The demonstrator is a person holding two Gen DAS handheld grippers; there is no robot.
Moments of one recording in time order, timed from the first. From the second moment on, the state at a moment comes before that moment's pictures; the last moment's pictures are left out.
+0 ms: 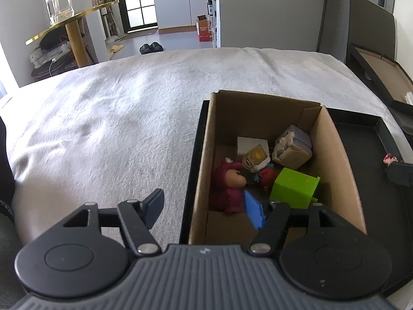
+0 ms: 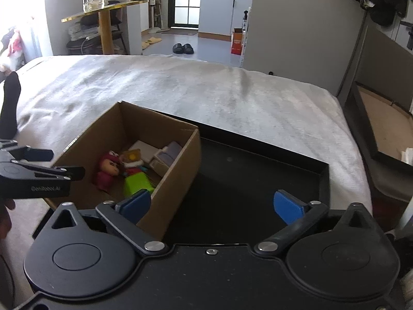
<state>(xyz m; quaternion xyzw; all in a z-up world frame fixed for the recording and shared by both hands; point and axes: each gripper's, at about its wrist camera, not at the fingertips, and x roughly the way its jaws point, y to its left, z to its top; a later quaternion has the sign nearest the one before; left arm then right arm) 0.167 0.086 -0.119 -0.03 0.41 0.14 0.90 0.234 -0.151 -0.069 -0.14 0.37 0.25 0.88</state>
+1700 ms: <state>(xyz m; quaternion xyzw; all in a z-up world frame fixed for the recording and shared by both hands) 0.190 0.075 -0.136 0.00 0.42 0.19 0.88 0.312 -0.231 -0.165 -0.14 0.40 0.18 0.89</state>
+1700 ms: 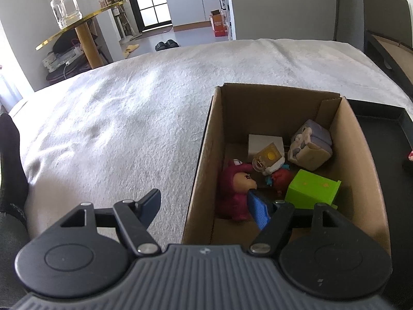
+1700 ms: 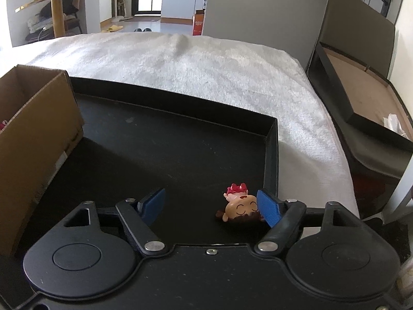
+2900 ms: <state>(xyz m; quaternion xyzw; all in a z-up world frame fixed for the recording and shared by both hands) 0.187 0.082 -0.135 -0.02 0.42 0.20 0.89 0.310 -0.227 -0.170 -0.20 0.44 0.22 0.85</state>
